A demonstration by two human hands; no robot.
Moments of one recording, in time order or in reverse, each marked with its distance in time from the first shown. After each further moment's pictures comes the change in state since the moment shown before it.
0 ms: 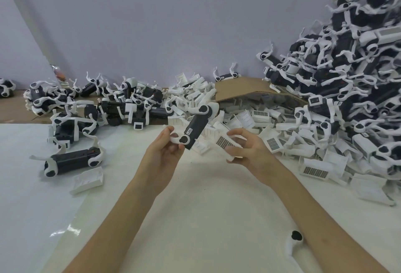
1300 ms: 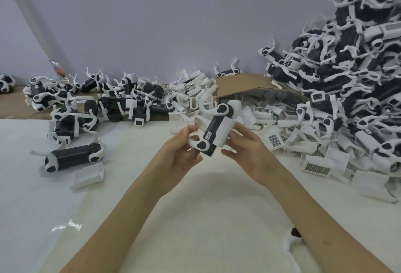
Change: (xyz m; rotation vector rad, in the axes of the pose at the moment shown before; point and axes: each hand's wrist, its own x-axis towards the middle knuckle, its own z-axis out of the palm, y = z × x) left_hand -0.015 -0.007 0.007 0.183 -0.332 -0.173; right_hand -0.009 -0.006 0.022 0.186 -0.067 -0.035
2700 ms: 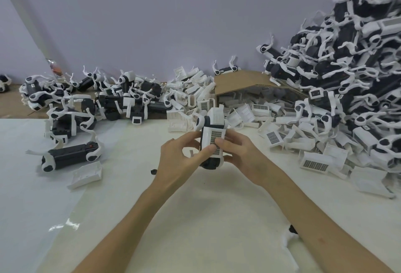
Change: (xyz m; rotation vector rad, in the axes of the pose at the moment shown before) left_hand -0.001 -0.019 0.009 1.083 0.254 0.429; right_hand 0.000 0.008 0.005 -0.215 -0.041 0.069
